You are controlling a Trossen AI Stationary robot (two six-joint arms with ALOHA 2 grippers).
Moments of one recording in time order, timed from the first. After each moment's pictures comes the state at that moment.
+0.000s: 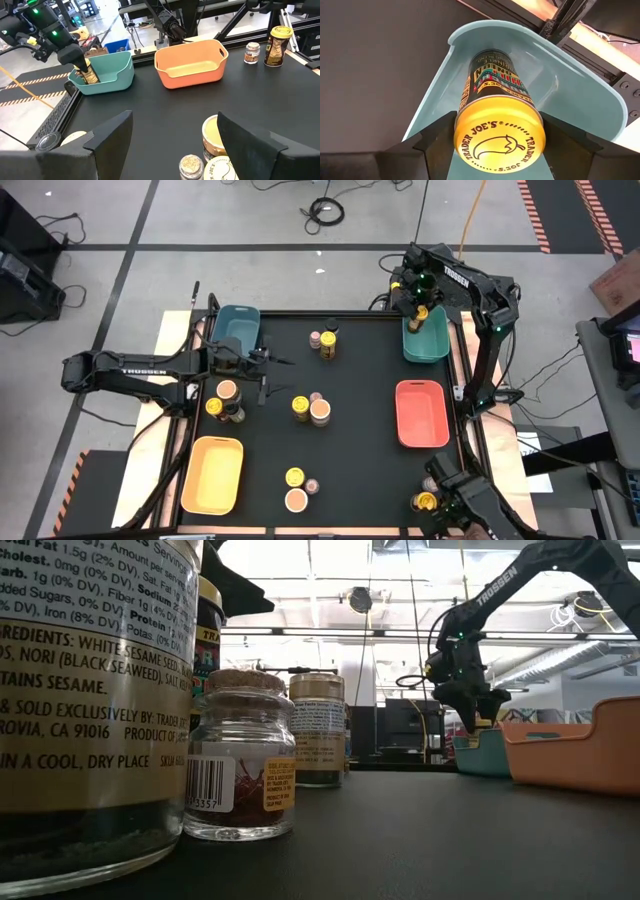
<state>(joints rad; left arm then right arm) 0.17 1.05 0.64 0.14 0.17 0.27 -1.14 1.98 1.66 -1.37 0.00 -0.04</state>
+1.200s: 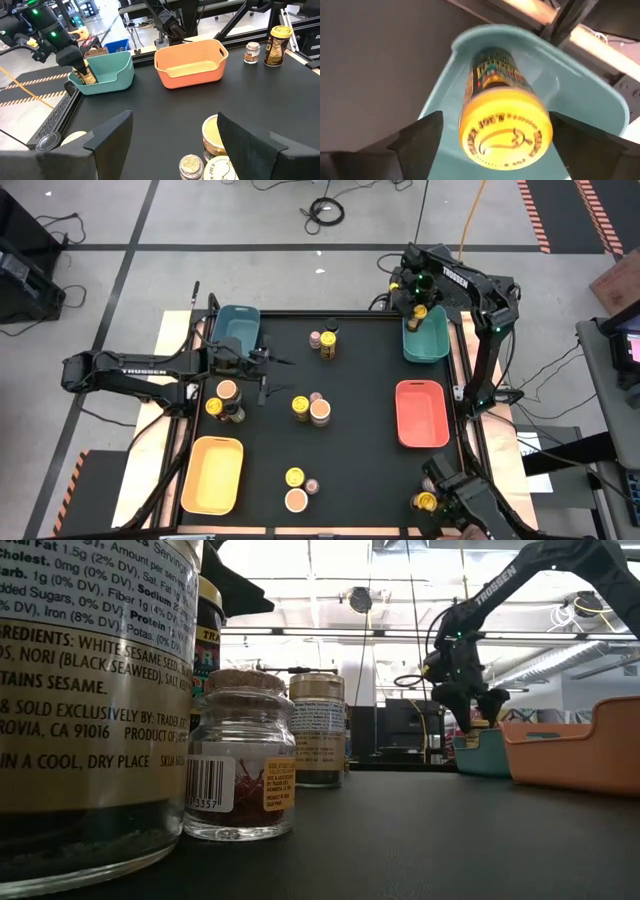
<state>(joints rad) 0.17 1.05 0.64 0.14 0.17 0.27 -1.12 1.98 1.66 -1.37 0.01 0.00</state>
